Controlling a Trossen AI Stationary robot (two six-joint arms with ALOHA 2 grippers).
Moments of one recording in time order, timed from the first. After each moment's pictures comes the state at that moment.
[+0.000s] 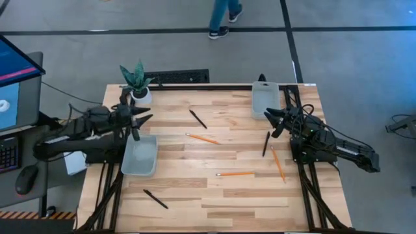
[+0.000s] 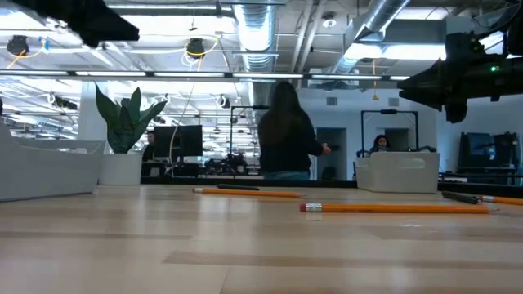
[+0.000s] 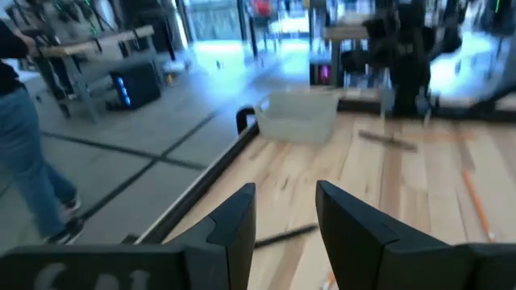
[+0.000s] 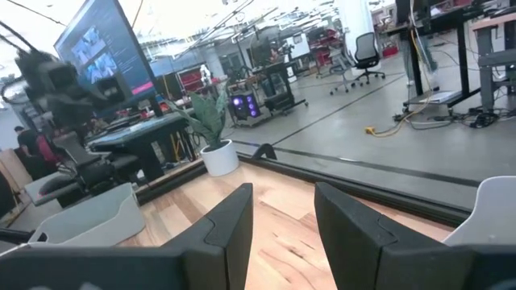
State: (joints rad) left arm 0.20 0.34 0.60 -0.46 -0.24 0.05; right arm -0.37 0.01 0.00 0.04 0.17 0.26
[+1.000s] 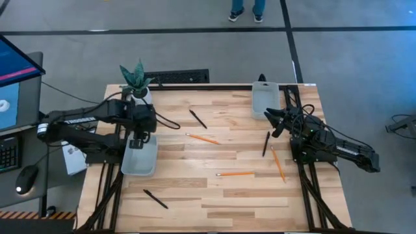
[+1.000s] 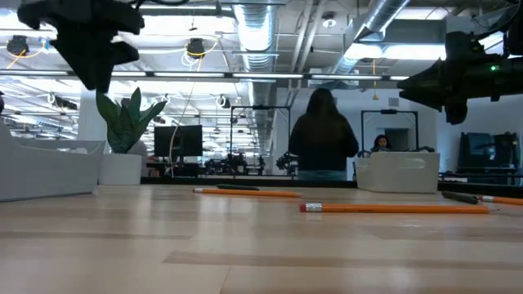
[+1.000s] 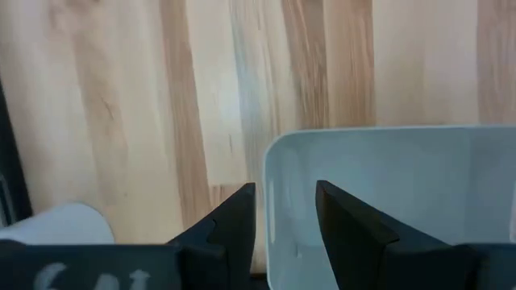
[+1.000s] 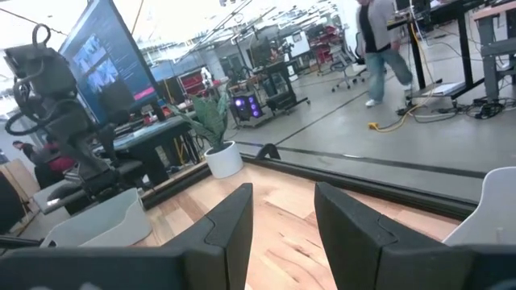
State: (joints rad) left arm 0.20 1.03 1.01 -1.29 -0.05 0.29; right arm -0.37 0.01 0.00 0.04 0.17 0.31
